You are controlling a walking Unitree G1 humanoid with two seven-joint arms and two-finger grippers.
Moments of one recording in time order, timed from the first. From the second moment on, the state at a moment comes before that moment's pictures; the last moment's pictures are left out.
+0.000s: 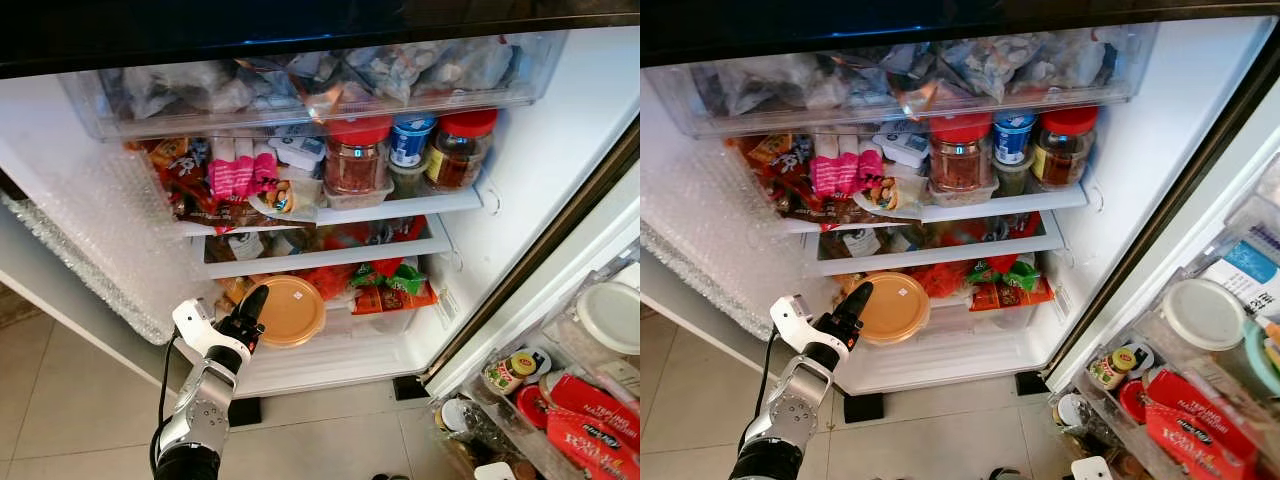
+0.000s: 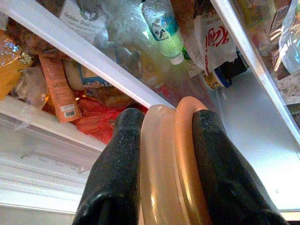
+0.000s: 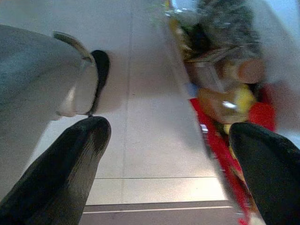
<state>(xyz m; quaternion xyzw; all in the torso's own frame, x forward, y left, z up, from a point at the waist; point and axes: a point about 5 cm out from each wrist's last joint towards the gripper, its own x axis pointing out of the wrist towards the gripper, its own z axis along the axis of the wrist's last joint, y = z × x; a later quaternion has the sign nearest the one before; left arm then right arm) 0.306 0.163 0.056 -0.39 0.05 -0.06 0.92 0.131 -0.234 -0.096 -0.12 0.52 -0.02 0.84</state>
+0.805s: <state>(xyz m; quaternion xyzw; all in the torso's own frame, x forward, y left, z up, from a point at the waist) 0.308 0.171 0.060 -0.38 0.04 -0.05 0.92 0.130 -0.234 -0.097 -0.13 0.52 -0.03 0.84</state>
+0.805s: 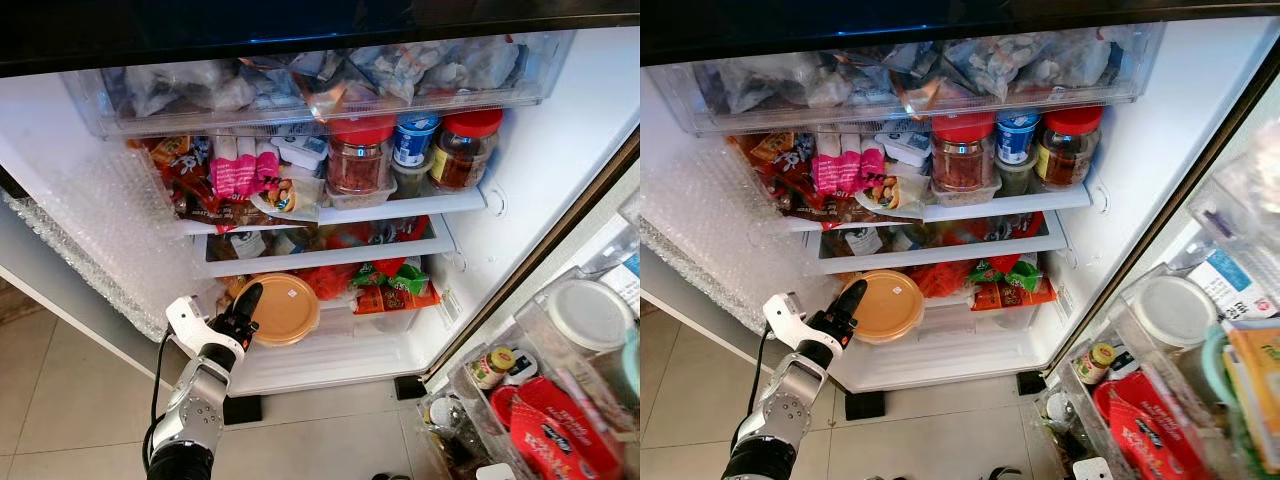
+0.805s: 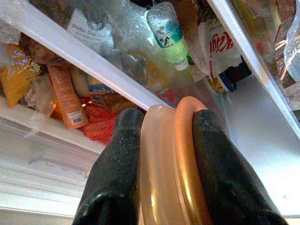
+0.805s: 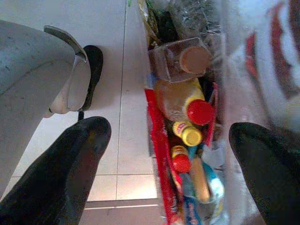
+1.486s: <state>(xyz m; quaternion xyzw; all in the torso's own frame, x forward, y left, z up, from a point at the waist) 0.309 0.170 0.061 -0.38 0.04 -0.06 0.92 0.130 -0.224 -0.099 -0.12 0.53 -0.01 0.84</state>
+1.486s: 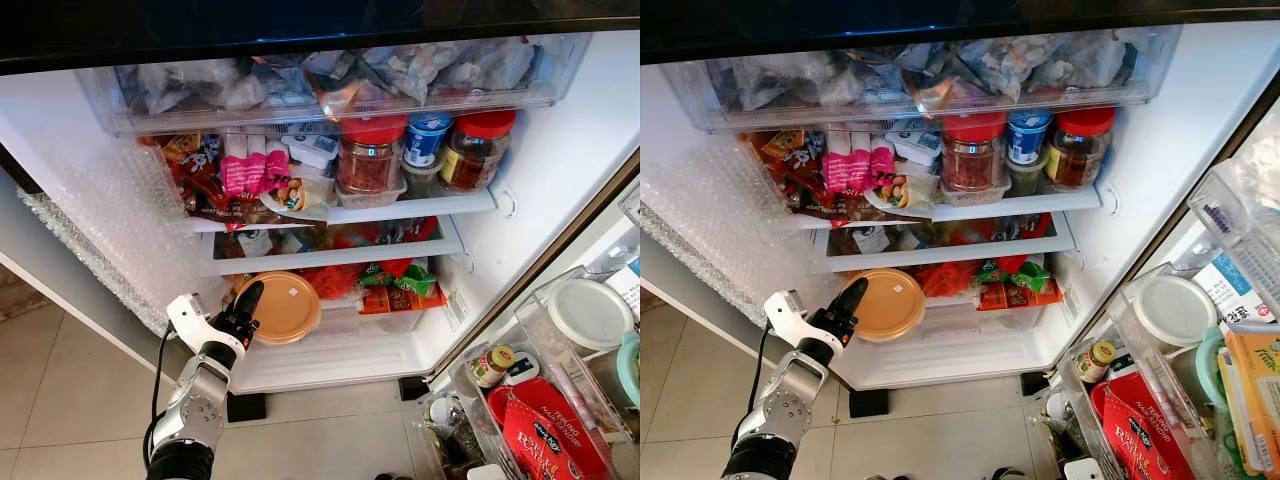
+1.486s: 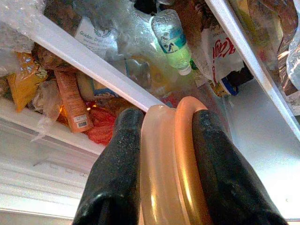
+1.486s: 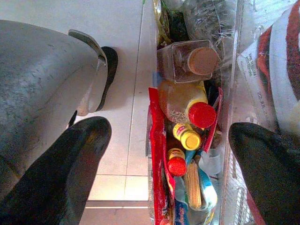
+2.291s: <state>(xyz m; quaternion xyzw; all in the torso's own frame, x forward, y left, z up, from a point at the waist) 0.310 0.168 0.062 -0.38 0.04 -0.06 0.92 0.130 -0.229 -0.099 -0.12 0.53 -0.02 0.84</state>
